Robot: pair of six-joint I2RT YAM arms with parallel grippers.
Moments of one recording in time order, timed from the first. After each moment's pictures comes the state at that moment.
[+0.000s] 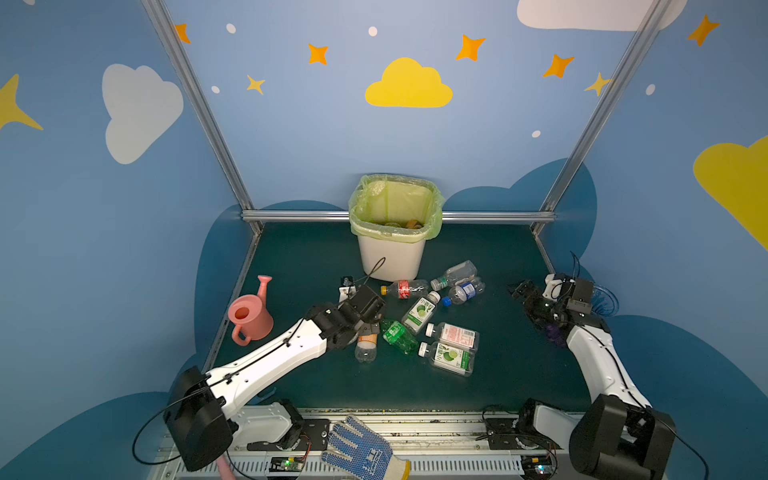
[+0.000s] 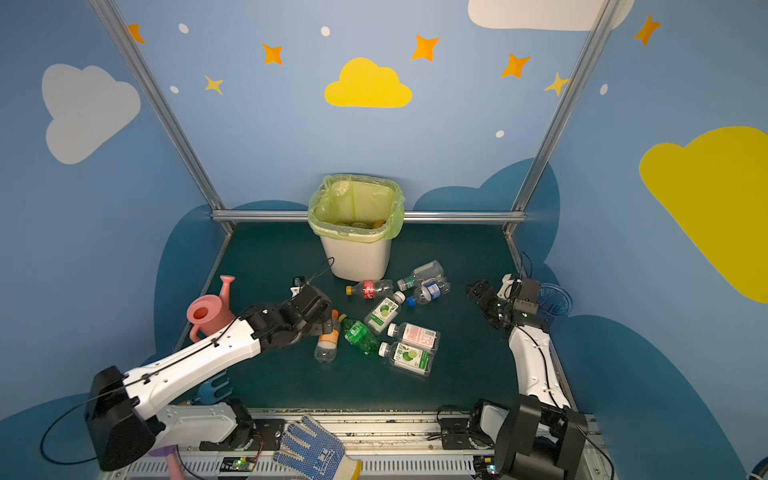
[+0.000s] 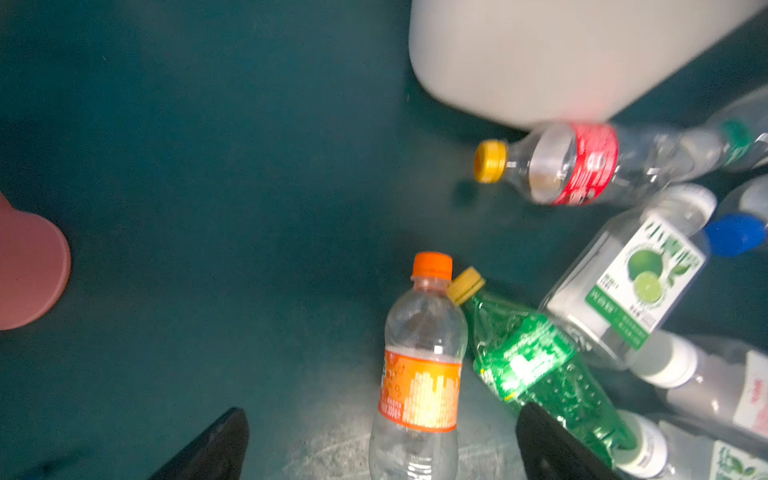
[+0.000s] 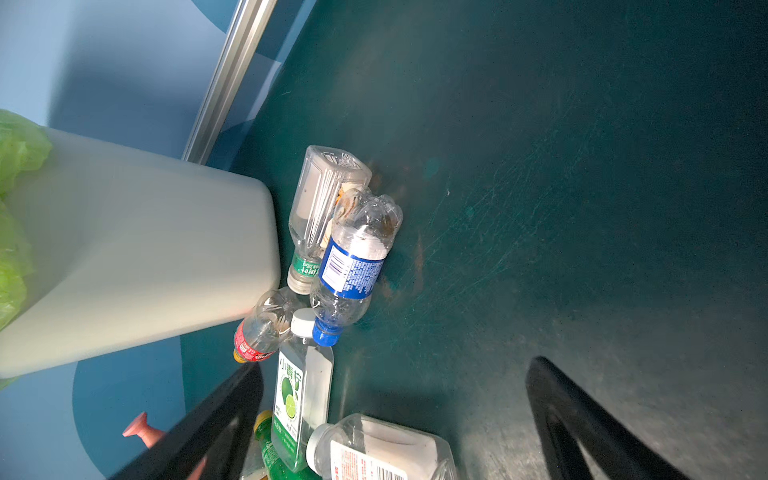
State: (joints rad) left arm -0.81 1.29 1.01 -0.88 -0.44 -0.82; right arm -0.25 1.14 0.74 -0.41 -0.47 0.58
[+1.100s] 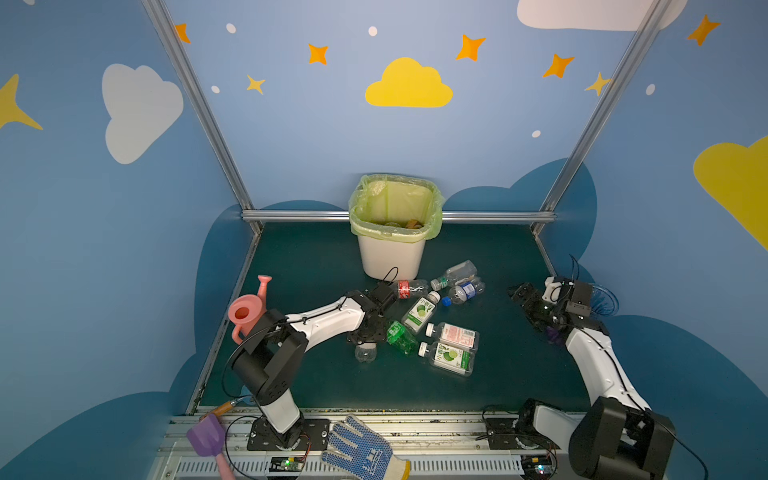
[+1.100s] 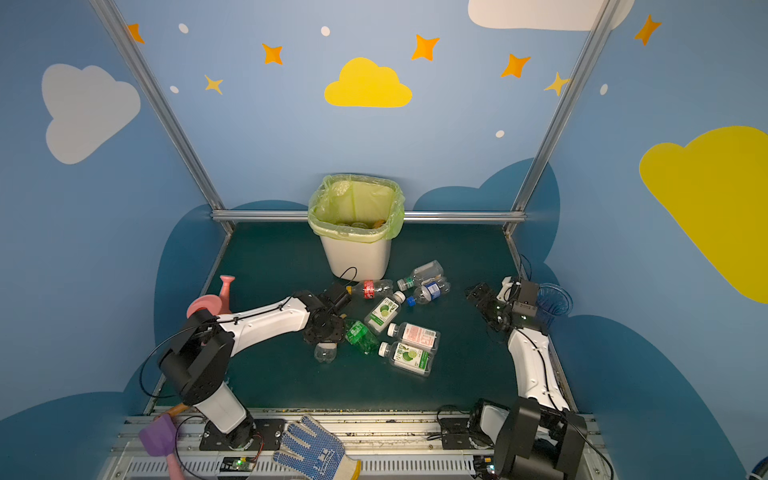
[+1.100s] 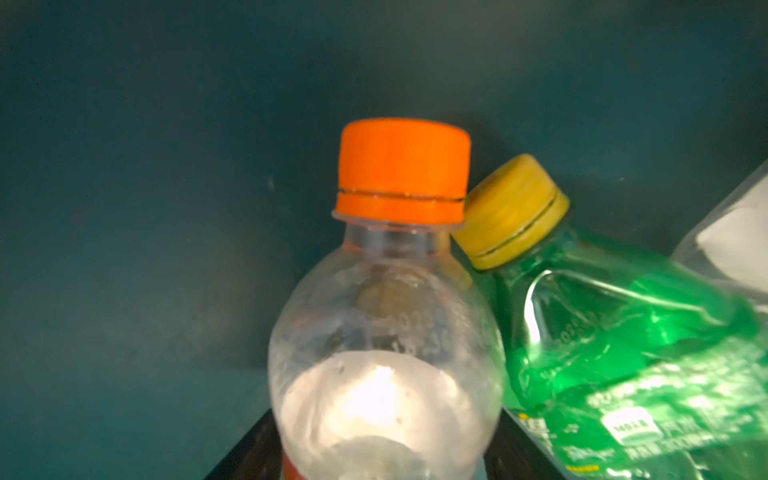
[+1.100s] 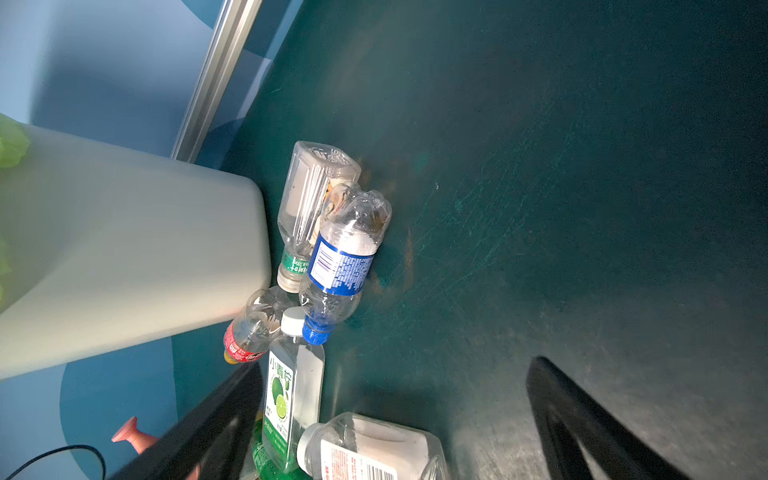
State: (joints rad) left arm -0.69 1.69 1.06 -0.78 -0.10 -0.72; right arm -0.25 1.12 0.72 -0.41 -0.45 0.58
